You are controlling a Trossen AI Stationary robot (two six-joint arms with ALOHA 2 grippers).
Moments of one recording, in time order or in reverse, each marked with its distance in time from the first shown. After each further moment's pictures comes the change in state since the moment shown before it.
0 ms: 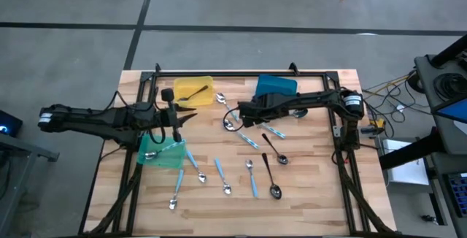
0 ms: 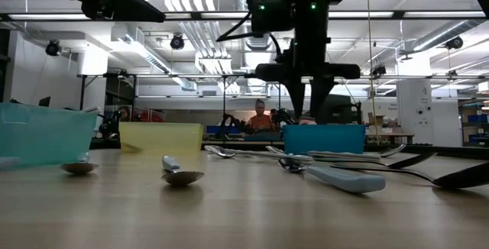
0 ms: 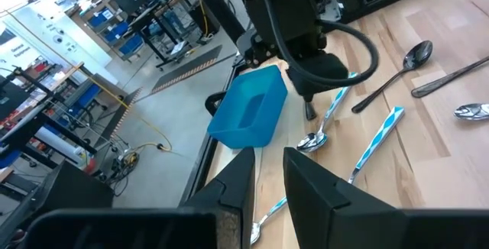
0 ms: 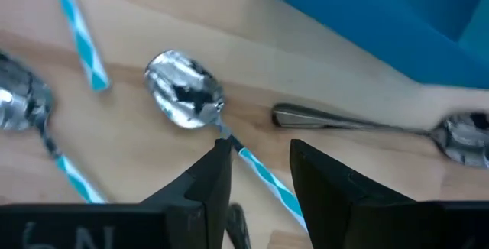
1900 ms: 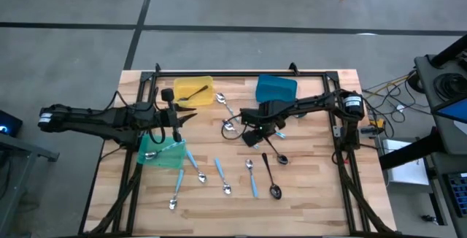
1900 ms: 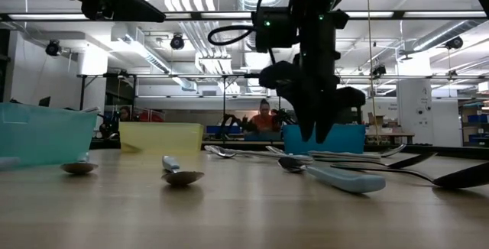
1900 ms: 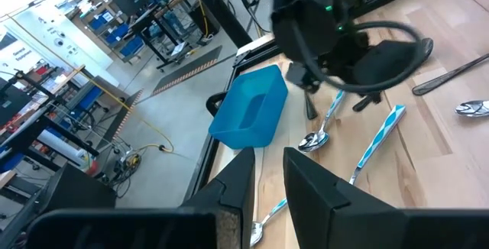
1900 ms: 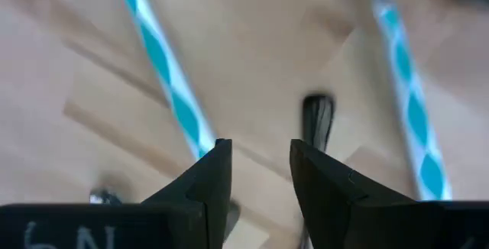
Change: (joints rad) left arm 0.000 0.000 0.000 0.000 0.000 0.016; right arm 0.027 0.000 -0.152 0.184 -0.457 -0.254
